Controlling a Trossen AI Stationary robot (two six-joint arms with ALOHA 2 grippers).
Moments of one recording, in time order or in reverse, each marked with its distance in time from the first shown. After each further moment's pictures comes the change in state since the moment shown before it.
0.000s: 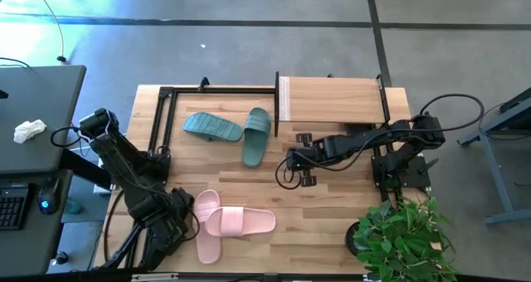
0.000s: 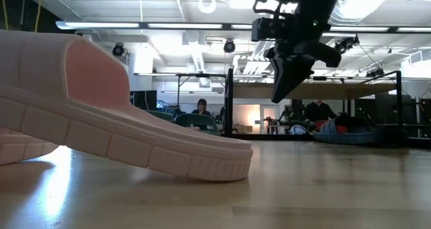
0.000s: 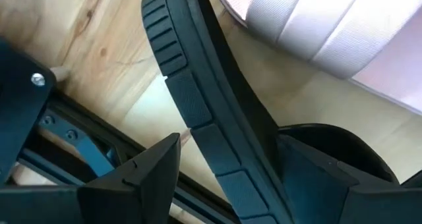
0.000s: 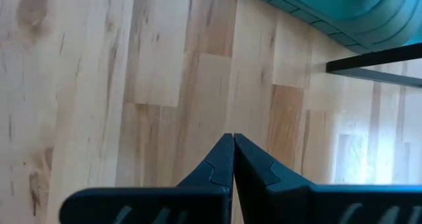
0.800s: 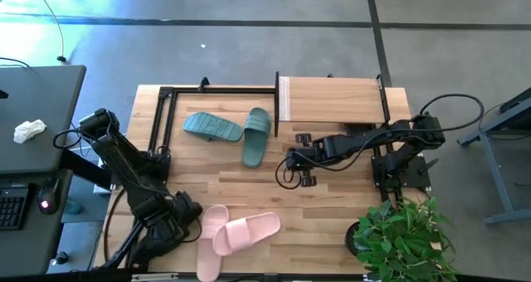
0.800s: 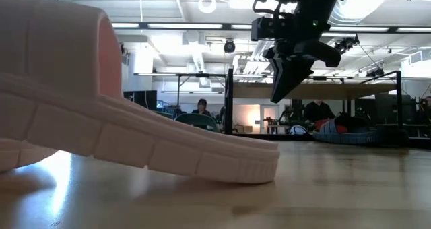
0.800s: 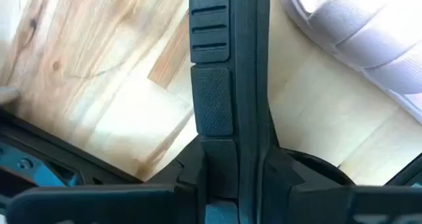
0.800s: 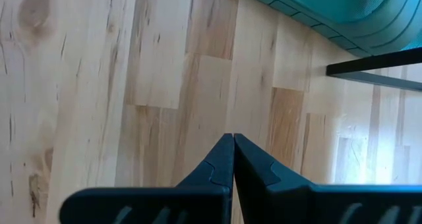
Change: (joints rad) left arm 0.000 -0.001 -0.070 0.142 0.001 0.071; right arm 0.000 0.000 0.000 0.007 -0.003 -0.010
